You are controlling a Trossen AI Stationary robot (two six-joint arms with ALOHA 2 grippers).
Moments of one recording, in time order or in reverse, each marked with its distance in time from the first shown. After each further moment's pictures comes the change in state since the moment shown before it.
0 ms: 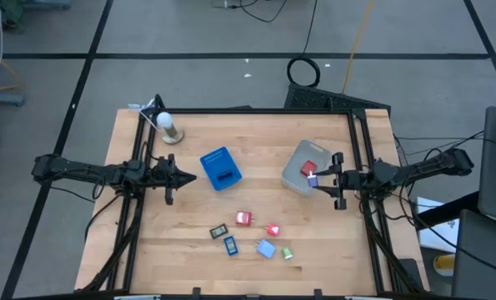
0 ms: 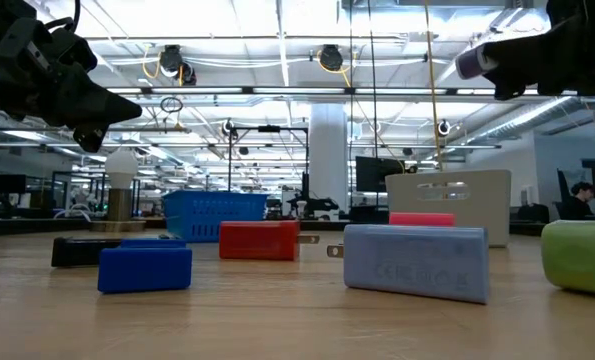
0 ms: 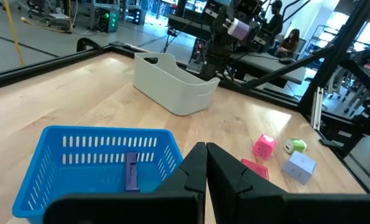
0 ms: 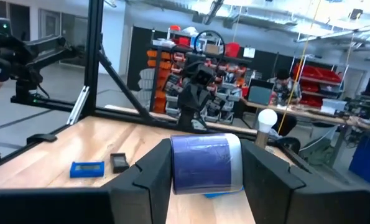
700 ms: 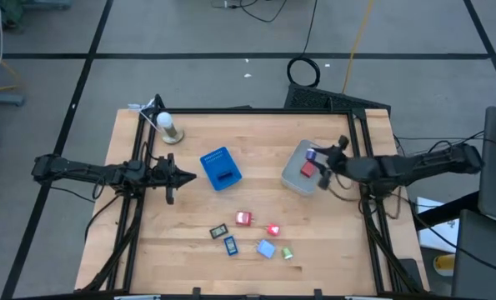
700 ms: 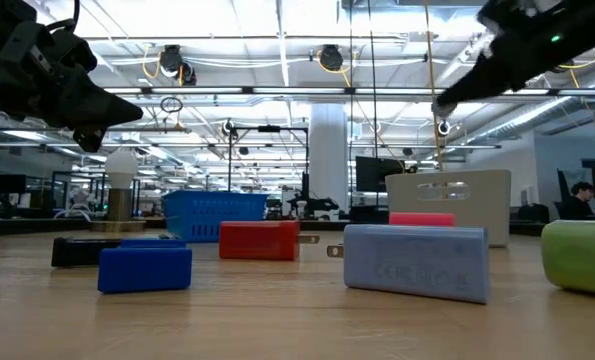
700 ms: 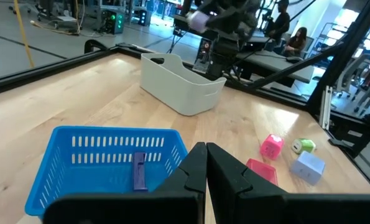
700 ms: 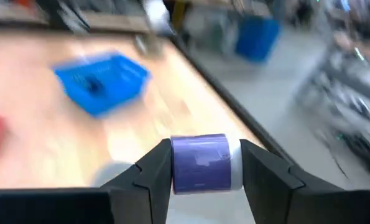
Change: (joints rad) left arm 0.000 0.000 0.000 -0.006 -0.026 0.013; right arm -0.088 0.363 0.435 -0.652 0.472 0.220
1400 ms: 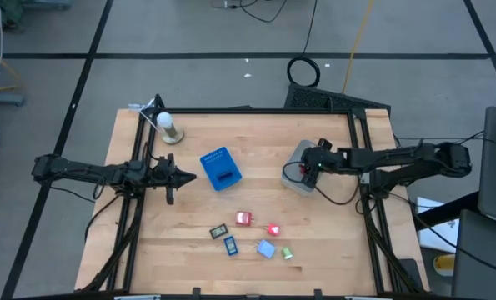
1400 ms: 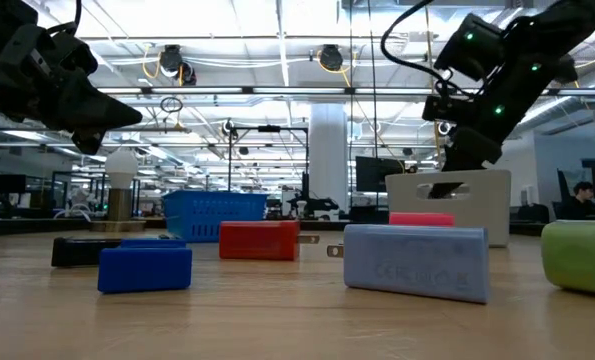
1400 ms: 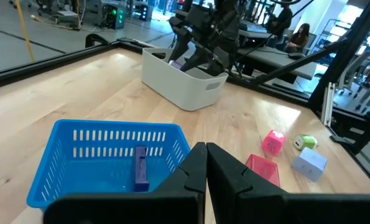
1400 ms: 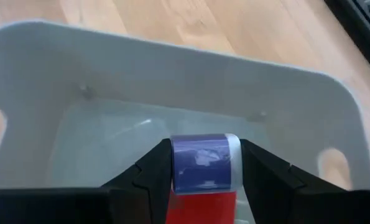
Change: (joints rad) left arm 0.000 0.000 0.000 -0.020 0.000 -0.010; right arm -0.313 0.485 0.063 -0.045 -0.363 0.085
